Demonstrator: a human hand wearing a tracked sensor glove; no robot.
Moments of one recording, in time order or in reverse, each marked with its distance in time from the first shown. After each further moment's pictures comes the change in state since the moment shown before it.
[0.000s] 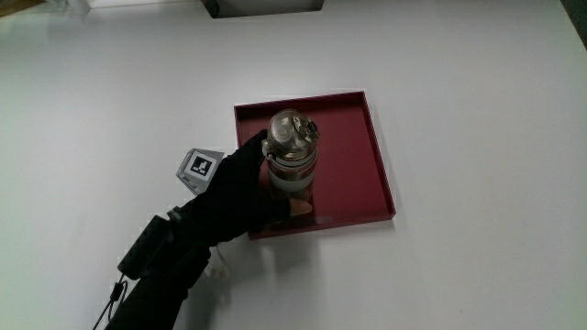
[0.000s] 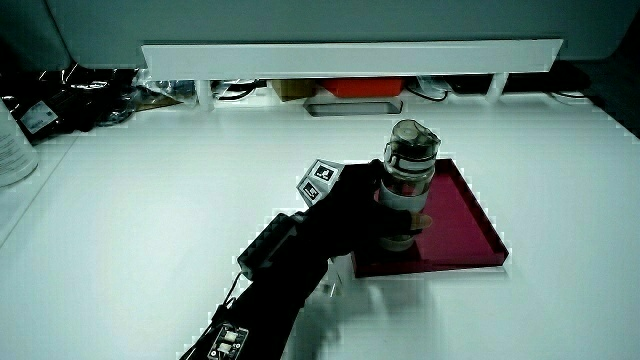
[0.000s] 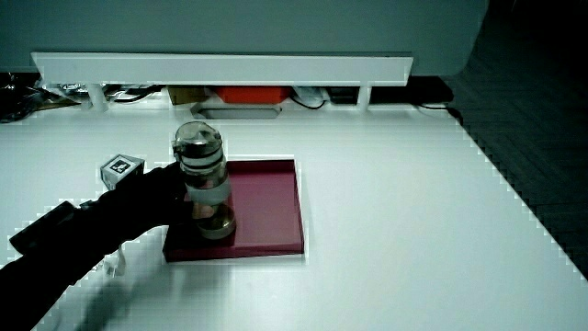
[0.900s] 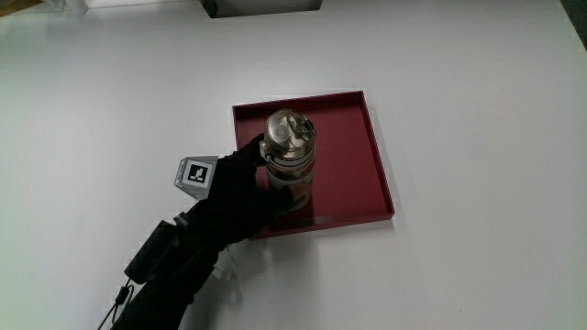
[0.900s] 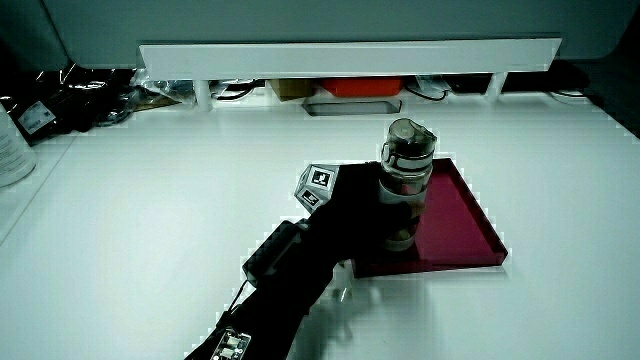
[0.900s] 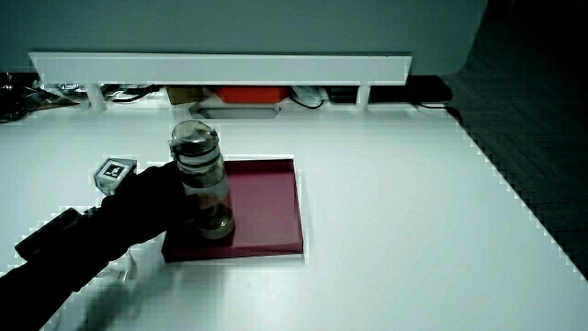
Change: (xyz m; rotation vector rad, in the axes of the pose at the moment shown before) arm -0.001 -0.013 -0.001 0.207 0.002 -0.012
